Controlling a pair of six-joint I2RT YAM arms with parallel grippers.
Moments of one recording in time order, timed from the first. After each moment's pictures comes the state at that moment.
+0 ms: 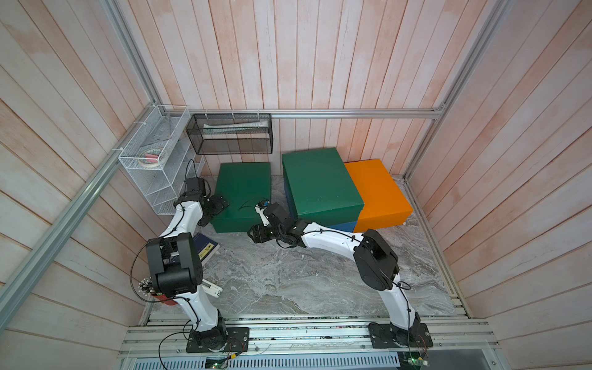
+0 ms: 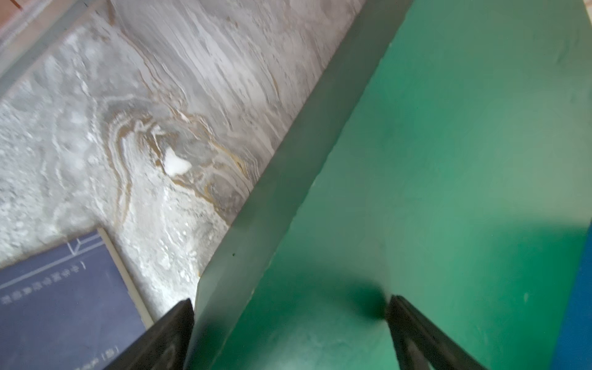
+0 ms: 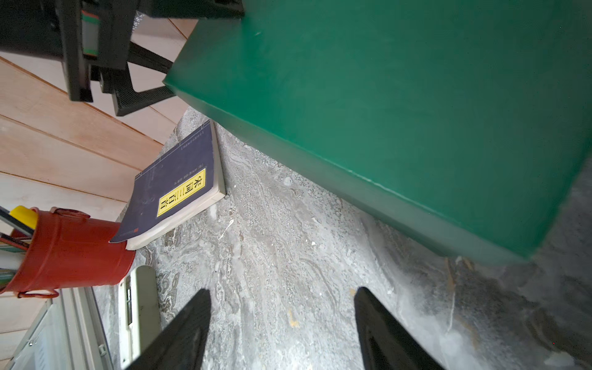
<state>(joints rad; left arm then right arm) 0.19 1.78 1.38 -0.60 0.16 -0.52 0.99 2.18 1.72 -0.18 -0.11 0.53</state>
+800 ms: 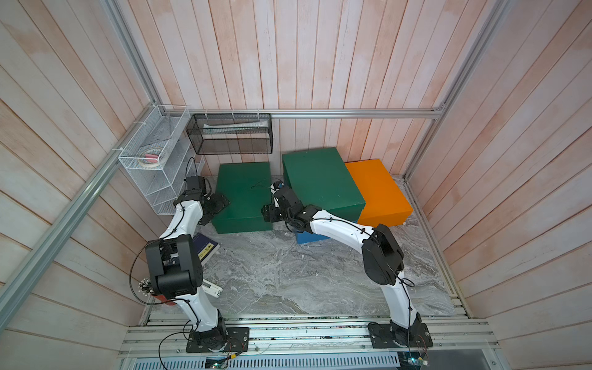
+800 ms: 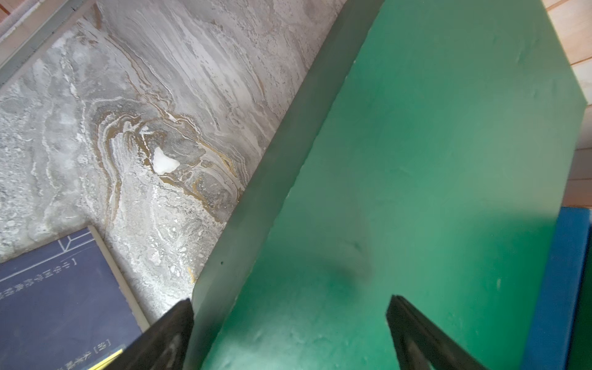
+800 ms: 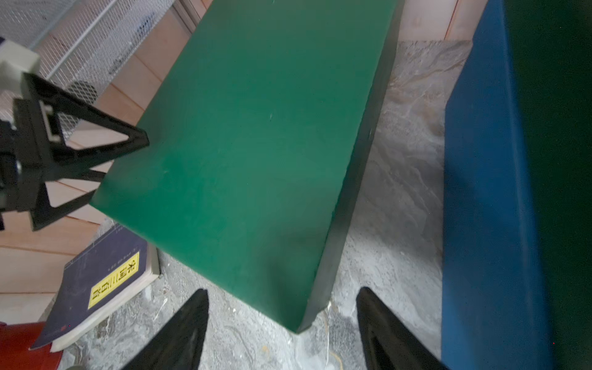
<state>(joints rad) 0.19 1.78 1.41 -0.62 0.17 -0.52 0.88 2.17 1.82 -0.24 0.06 0.50</state>
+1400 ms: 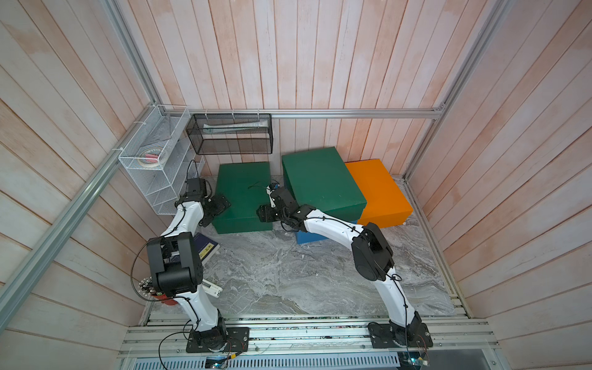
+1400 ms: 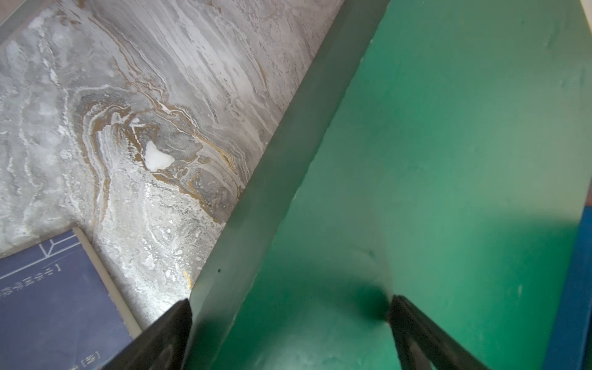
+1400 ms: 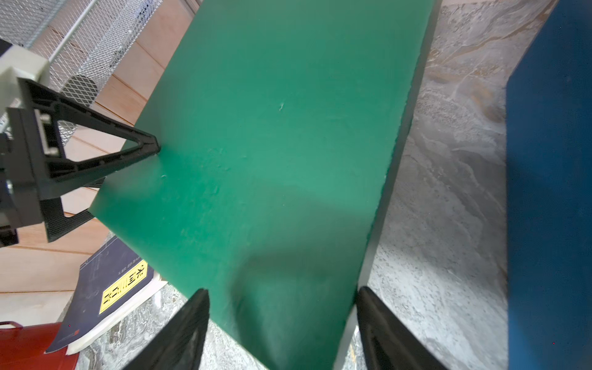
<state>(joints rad) 0.19 1.79 1.37 -0.58 0.19 -0.52 0.88 2.28 1.91 -0.24 -0.01 0.54</state>
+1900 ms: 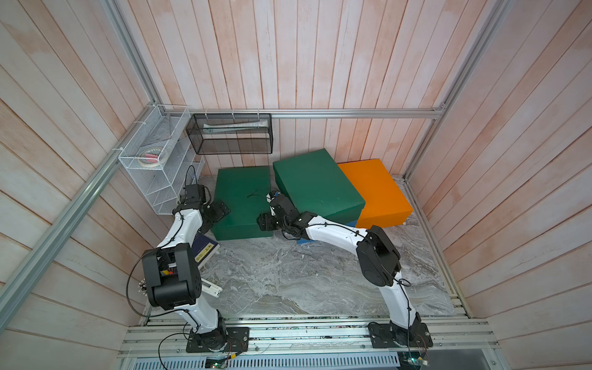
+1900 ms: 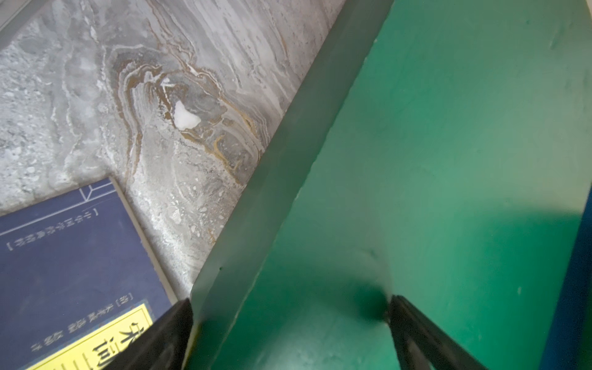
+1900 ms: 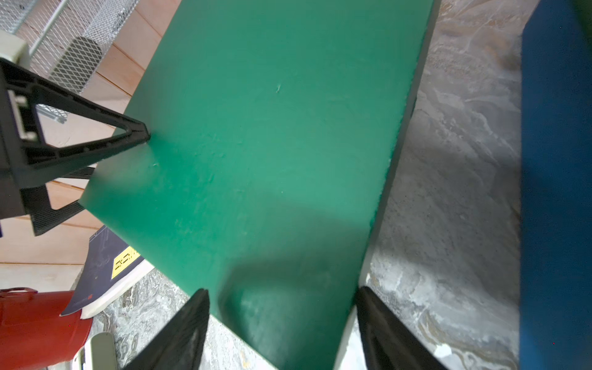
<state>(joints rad) 0.19 1.67 1.25 -0.60 0.17 -0.52 0.93 2.18 1.75 -0.21 0.01 0.58</state>
